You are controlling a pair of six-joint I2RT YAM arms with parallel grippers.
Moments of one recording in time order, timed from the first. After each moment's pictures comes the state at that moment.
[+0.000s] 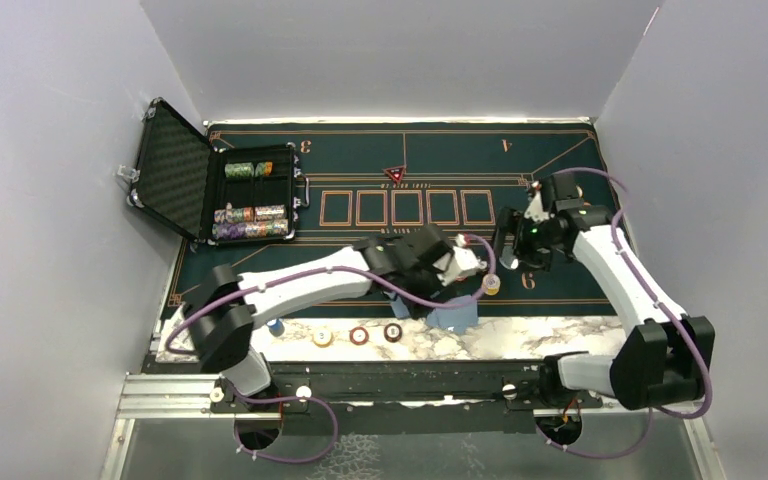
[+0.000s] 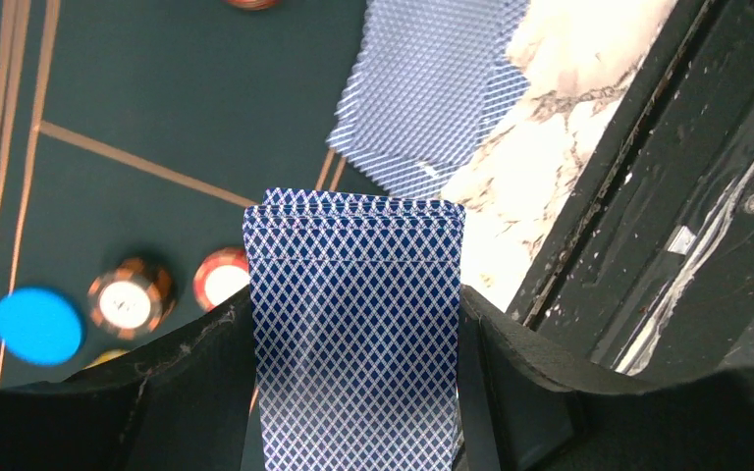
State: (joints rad) left arm -1.05 1.55 1.23 -0.66 0.09 0.08; right arm 0.16 1.29 0.99 -0.87 -0.30 0.39
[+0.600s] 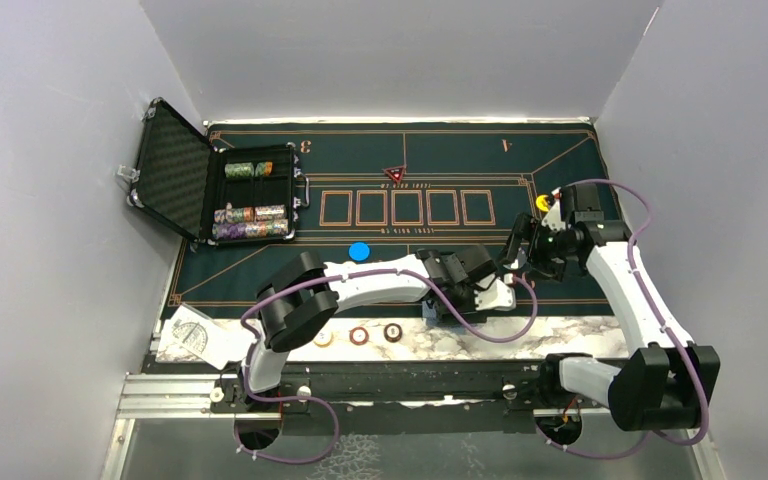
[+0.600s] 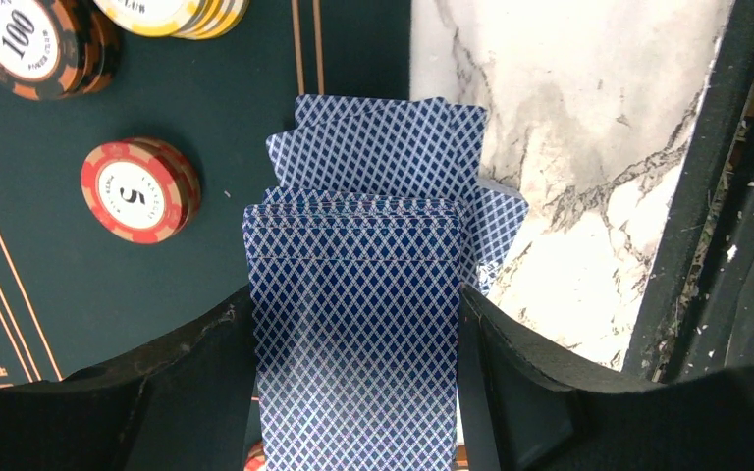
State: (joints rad) left arm -1.17 1.97 1.47 -0.59 0.07 0.41; right arm 0.01 1.18 0.93 -0.88 -0.32 0.37
